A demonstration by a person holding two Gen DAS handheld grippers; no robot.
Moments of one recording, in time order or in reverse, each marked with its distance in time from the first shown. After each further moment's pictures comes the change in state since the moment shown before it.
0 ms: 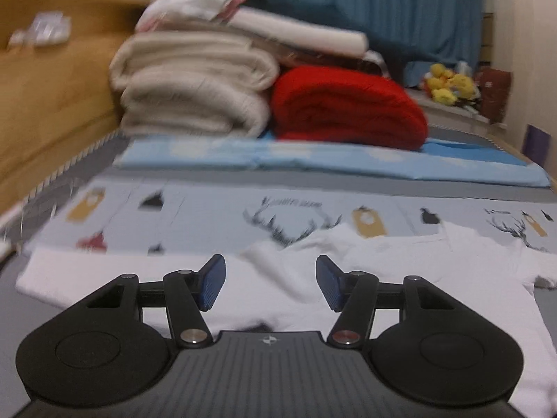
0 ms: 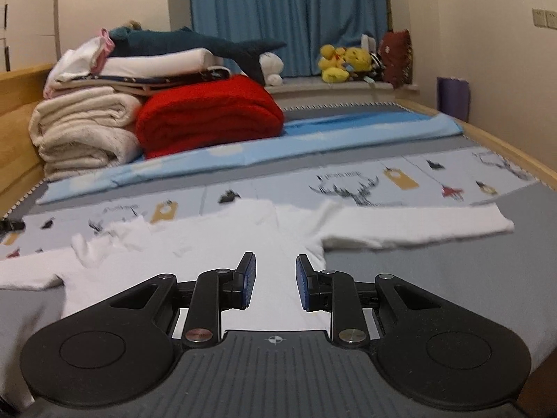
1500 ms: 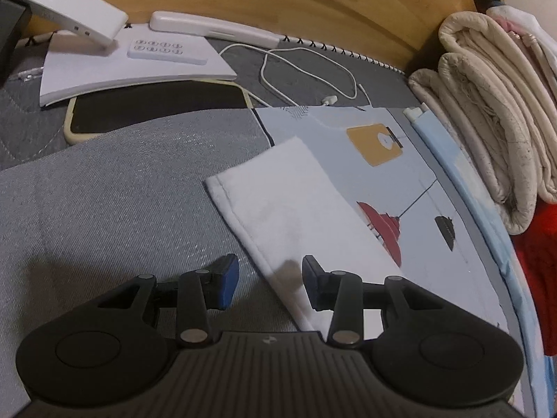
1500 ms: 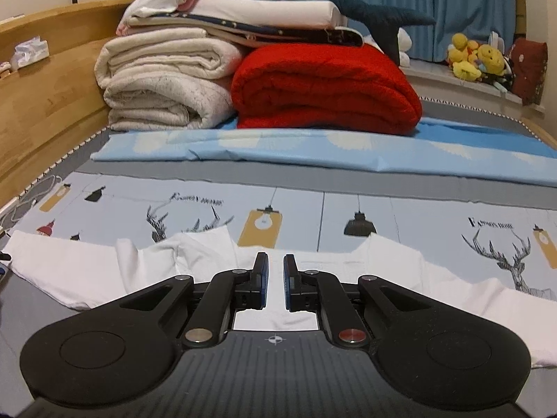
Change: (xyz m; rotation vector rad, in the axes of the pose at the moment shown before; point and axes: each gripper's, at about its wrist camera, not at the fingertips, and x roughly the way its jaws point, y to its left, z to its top) left arm 0.110 0.356 -0.050 -0.863 0.171 0.380; right arm 0.194 0.125 0.080 -0.198 0.171 0.269
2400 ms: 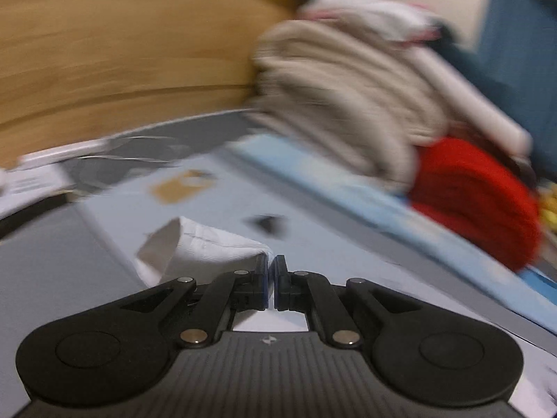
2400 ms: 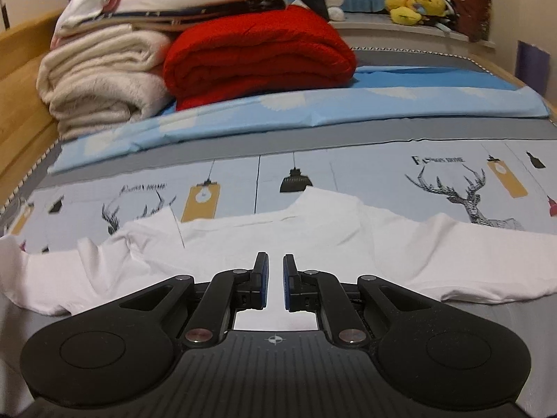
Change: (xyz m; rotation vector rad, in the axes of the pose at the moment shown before) left arm -0.131 -0.190 -0.112 0.415 -0.232 -0.243; right arm -0.030 -0.062 -0.011 0.204 0.073 -0.087
